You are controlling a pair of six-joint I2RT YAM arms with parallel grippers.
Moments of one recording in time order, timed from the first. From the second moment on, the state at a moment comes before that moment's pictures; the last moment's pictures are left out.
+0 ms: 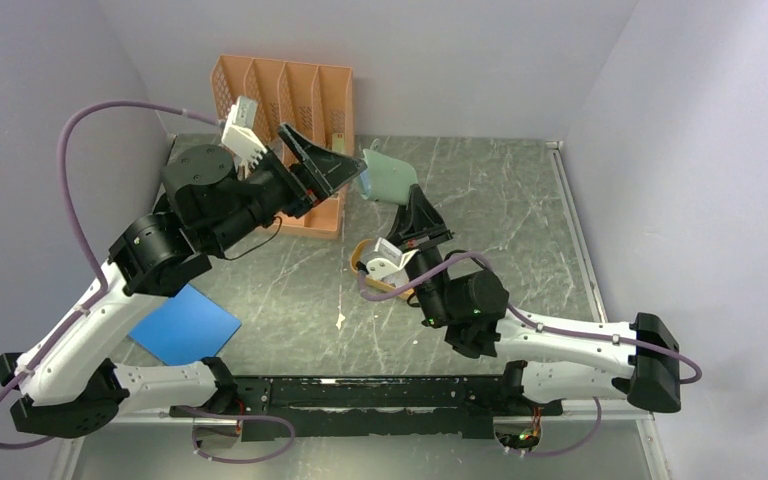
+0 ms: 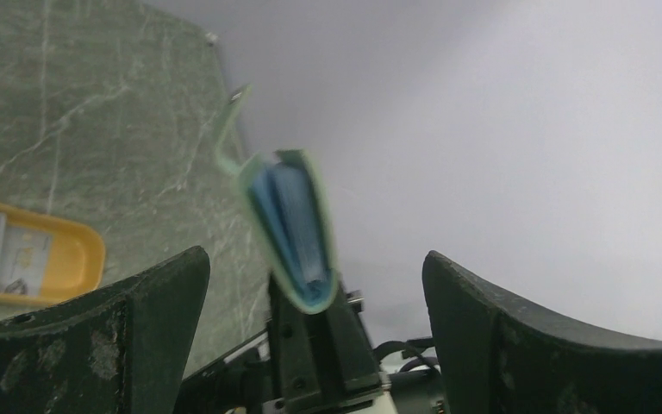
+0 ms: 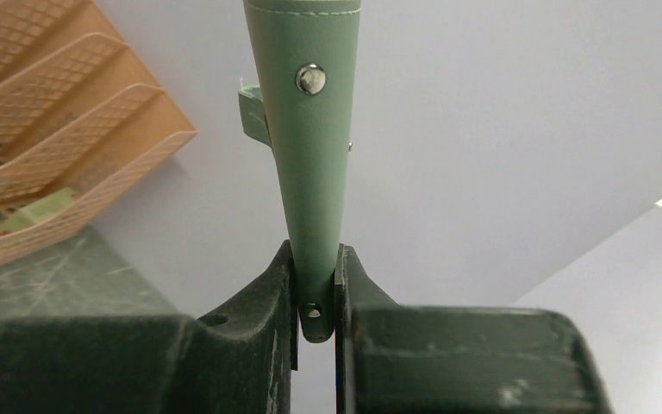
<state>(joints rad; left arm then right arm) -0.91 1.12 1.62 -0.54 -0.19 -1.03 1.25 1.09 0.75 0.90 0.72 -1.40</state>
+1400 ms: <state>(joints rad) -0.91 1.15 1.53 -0.49 -0.09 -1.01 1.36 1.18 0.81 1.00 0.82 -1.64</state>
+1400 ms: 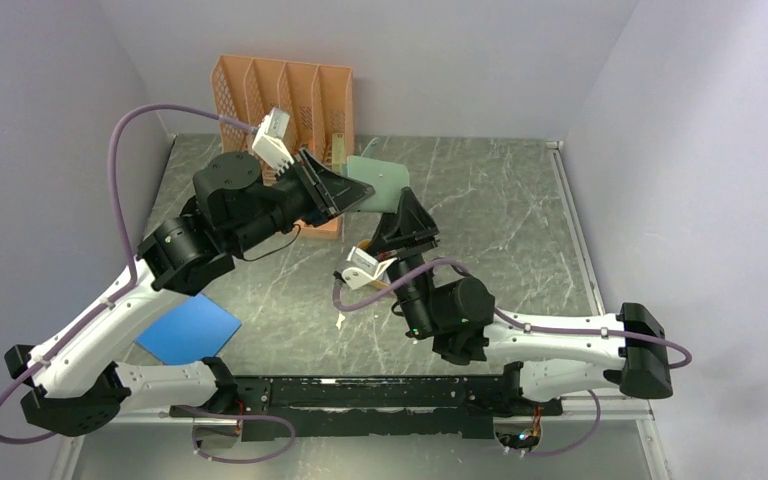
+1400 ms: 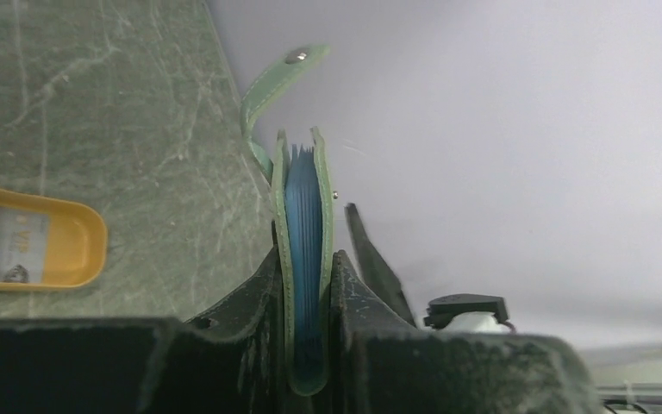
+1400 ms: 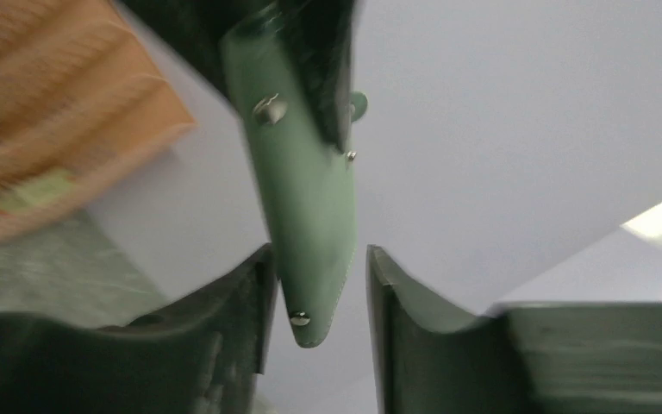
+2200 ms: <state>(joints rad) -0.90 0.82 1.47 -0.66 0.38 -0.13 0.90 0.92 1.20 -0.21 -0.45 0.08</state>
